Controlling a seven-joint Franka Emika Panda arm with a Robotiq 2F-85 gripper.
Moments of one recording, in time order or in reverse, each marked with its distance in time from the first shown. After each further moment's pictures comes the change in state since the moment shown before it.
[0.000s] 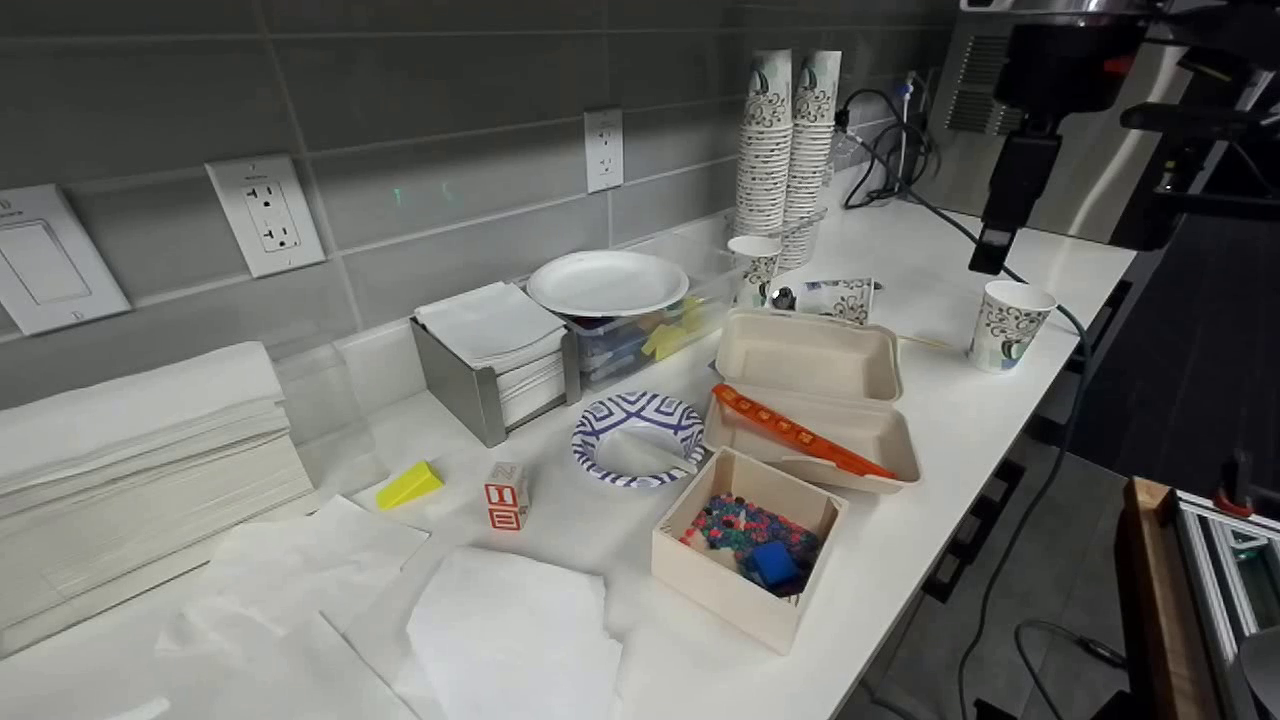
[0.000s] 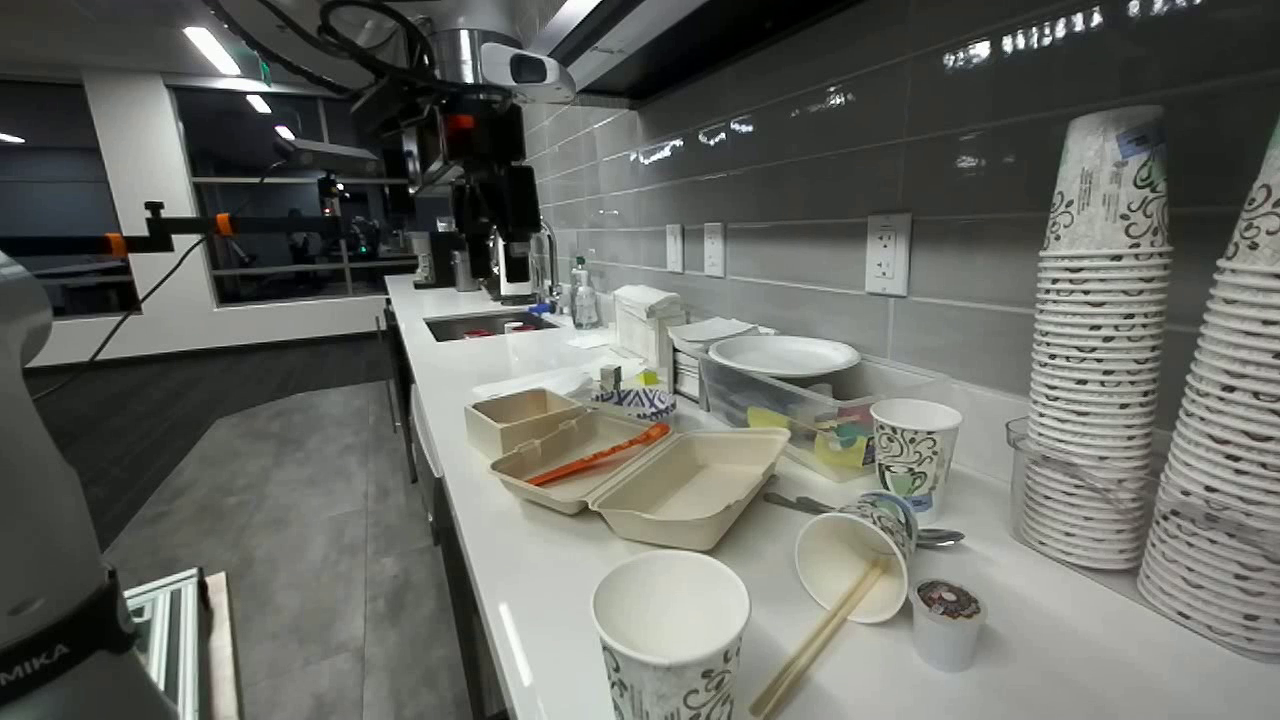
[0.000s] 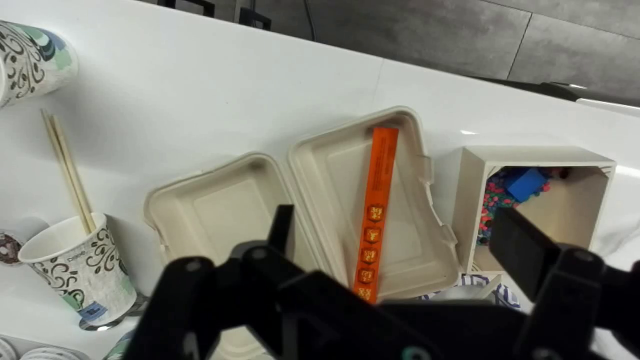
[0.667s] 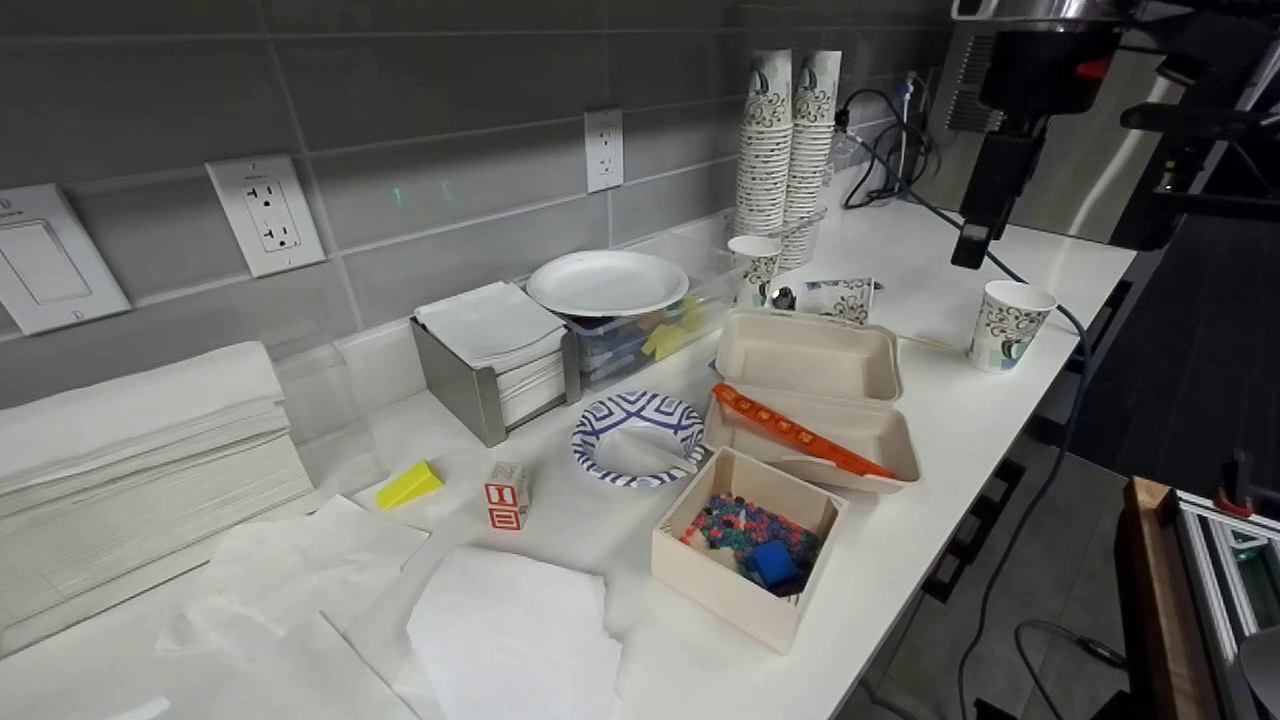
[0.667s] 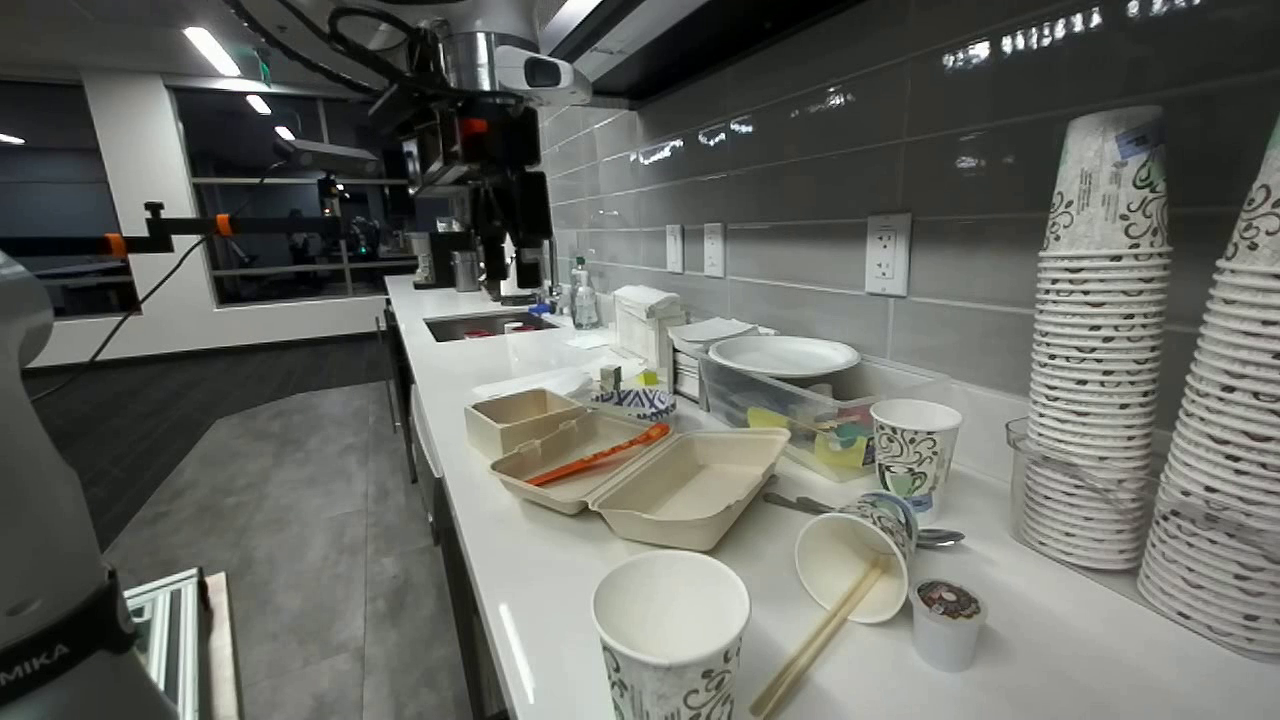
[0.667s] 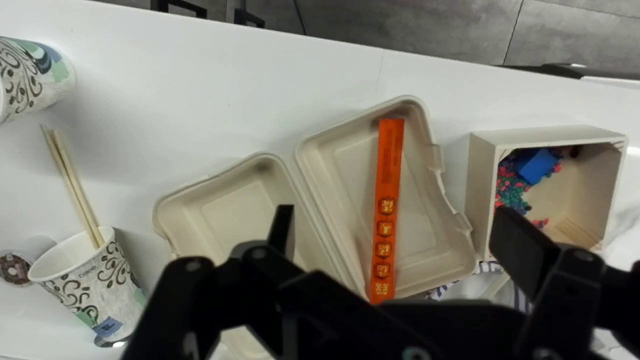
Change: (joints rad) arm -0.014 0.041 -0.031 0.019 0.011 0.015 0.029
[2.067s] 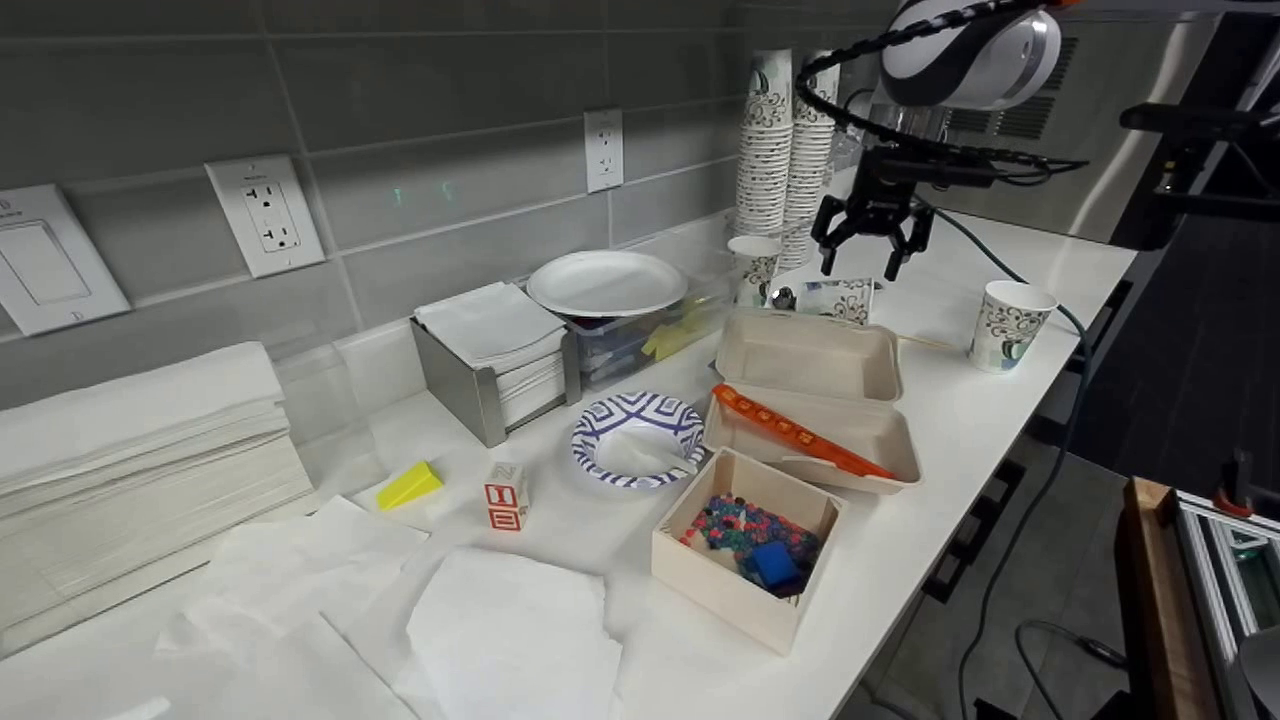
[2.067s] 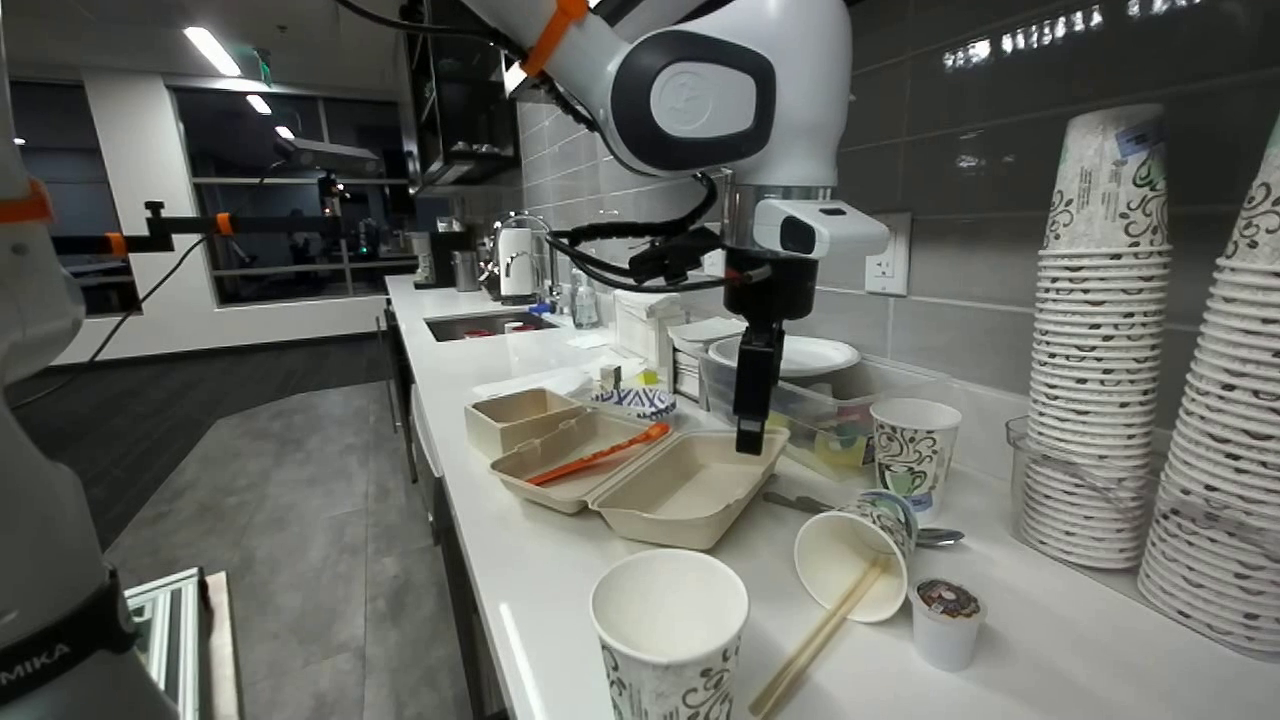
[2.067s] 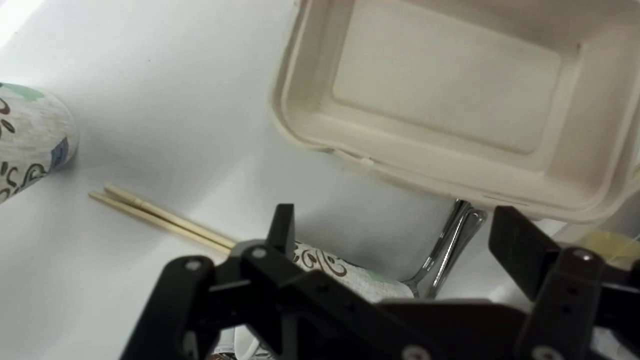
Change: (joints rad) arm -0.195 0.682 -0.219 0.361 0.184 0.280 0.358
